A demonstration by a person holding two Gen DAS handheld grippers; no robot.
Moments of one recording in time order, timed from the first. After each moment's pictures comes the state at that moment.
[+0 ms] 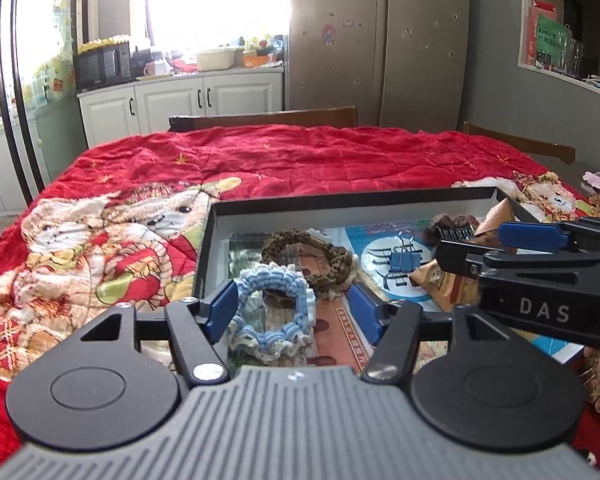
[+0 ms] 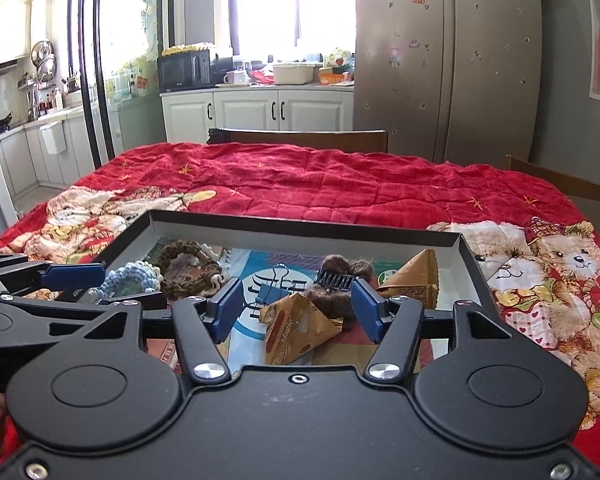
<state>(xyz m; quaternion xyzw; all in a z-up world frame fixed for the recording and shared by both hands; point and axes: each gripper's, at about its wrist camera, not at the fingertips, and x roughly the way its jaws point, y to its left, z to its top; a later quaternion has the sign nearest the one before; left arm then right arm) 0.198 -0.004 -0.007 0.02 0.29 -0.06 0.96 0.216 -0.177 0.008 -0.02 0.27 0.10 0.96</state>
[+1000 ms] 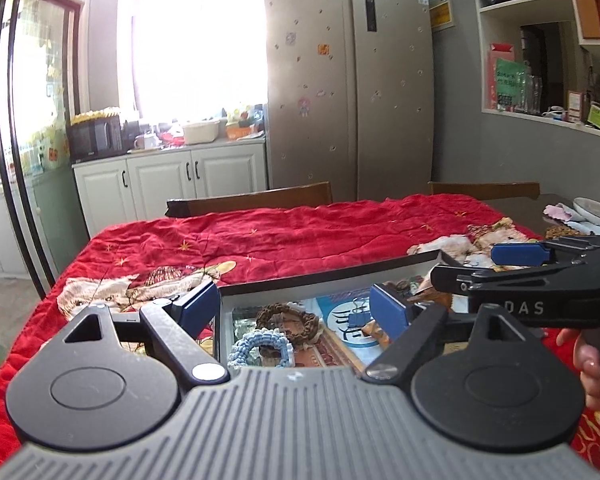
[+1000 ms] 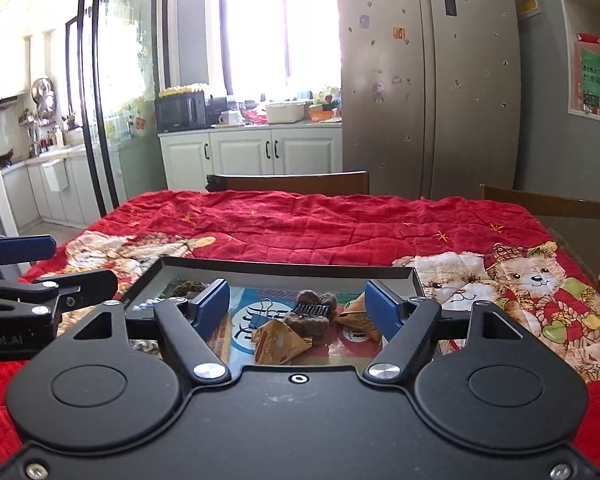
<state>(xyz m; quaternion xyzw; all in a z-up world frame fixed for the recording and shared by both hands) 0.126 -0.007 0.065 0.04 0.19 -0.10 0.98 0.158 -0.213 0.061 0.01 0.22 0.09 0.97</state>
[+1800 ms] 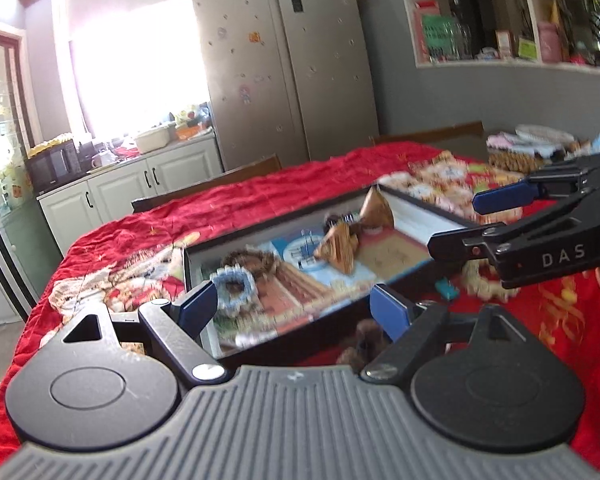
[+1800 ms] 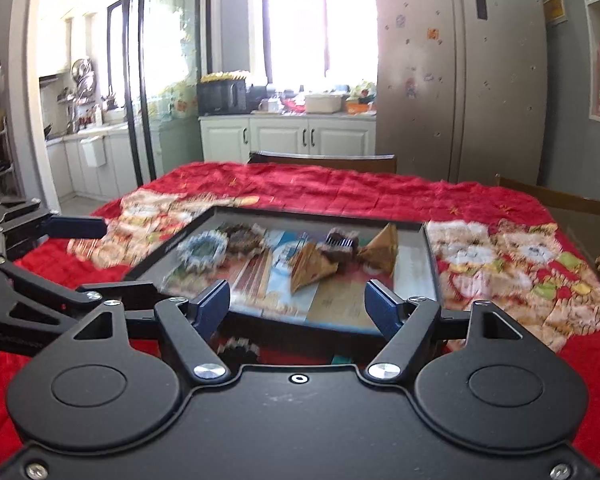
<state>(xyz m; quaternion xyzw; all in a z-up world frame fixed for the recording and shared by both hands) 0.057 -0.017 0.025 0.14 0.20 -0.16 0.96 0.056 -0.222 0.045 -0.02 0.23 0.15 0.96</state>
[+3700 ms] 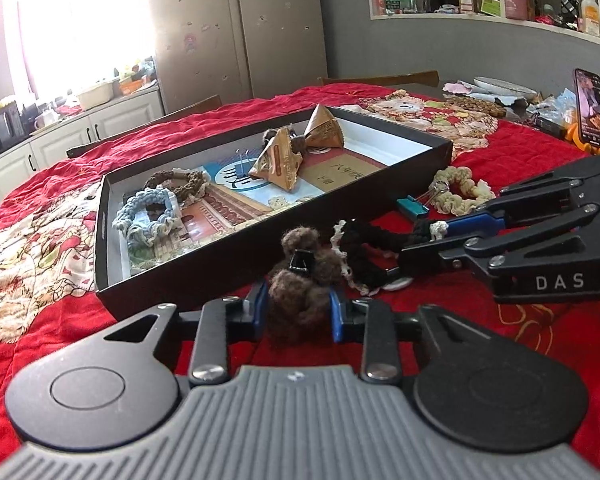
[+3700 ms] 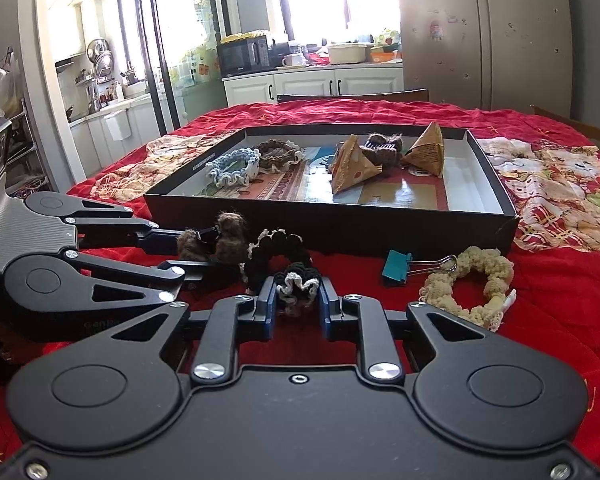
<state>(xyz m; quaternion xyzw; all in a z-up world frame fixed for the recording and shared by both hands) 0.078 -0.026 -0.037 0.13 0.27 -0.24 0.92 0.053 -0.213 -0.024 0.01 0.29 0.19 0.94</state>
